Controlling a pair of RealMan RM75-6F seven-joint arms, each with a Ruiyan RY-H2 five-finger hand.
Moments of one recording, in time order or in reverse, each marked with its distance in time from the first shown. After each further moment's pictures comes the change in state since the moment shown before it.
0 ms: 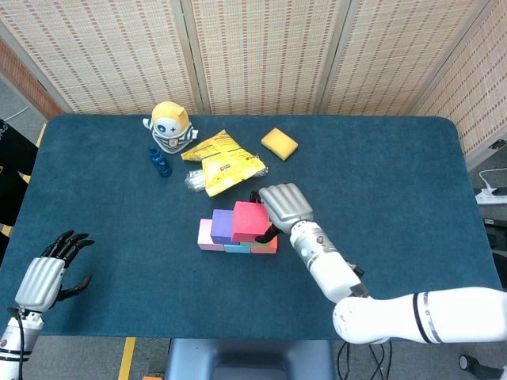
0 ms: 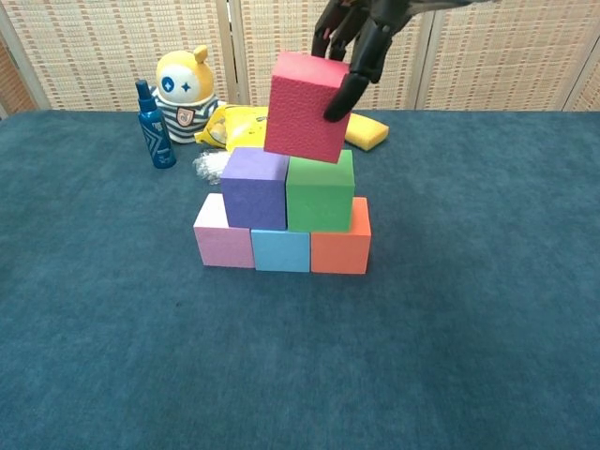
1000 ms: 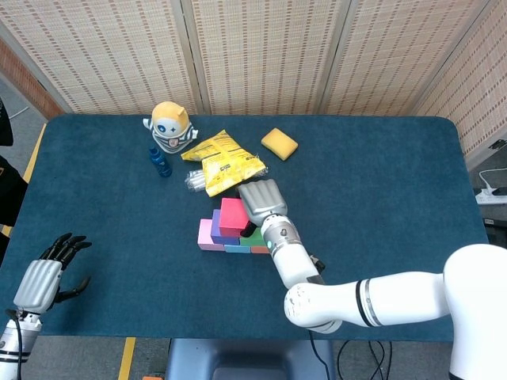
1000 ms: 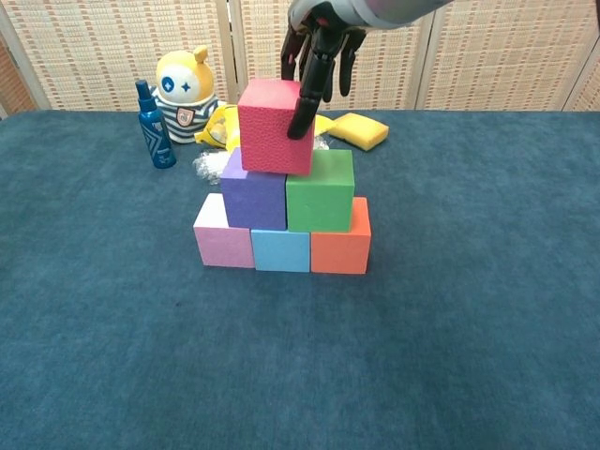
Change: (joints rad) left arm 0.010 -0.024 0.003 0.058 -0.004 -0.001 -0.069; right arm 0.167 -0.171 0.024 0.187 0.221 0.066 -0.170
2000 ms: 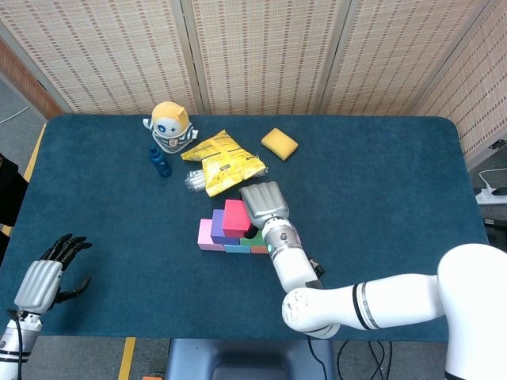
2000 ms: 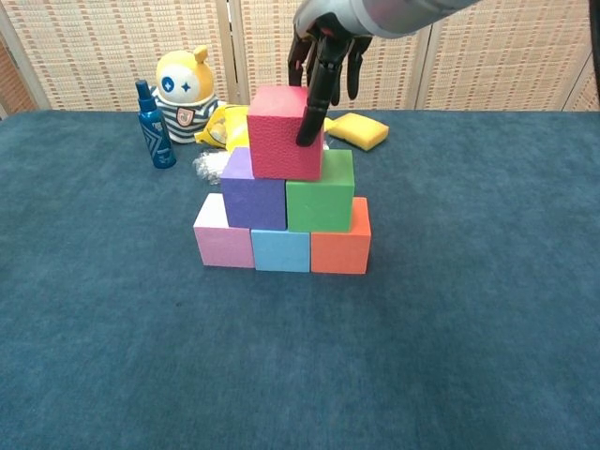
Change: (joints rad) left arm 0.001 -0.012 0.002 0.022 0.002 -0.005 -0.022; right arm -0.012 -0.031 0.012 -0.013 0.000 0.069 -0.055
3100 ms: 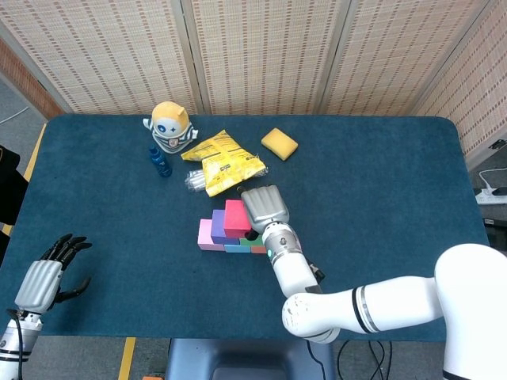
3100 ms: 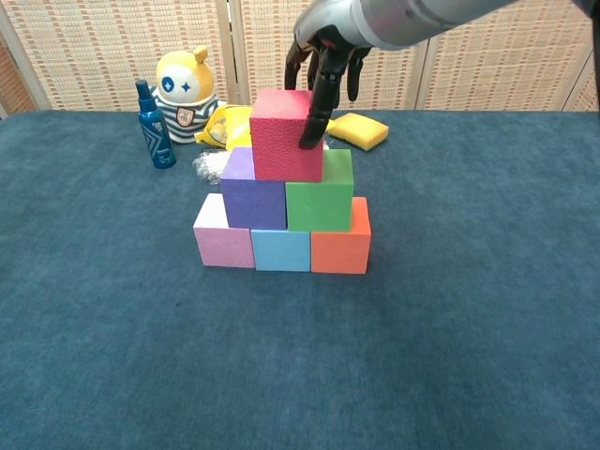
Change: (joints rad) left arm -0.001 -0.013 -0.001 0.025 0.001 0.000 -0.028; right arm -0.021 -0.026 0.013 -0.022 -0.018 0.042 -0.042
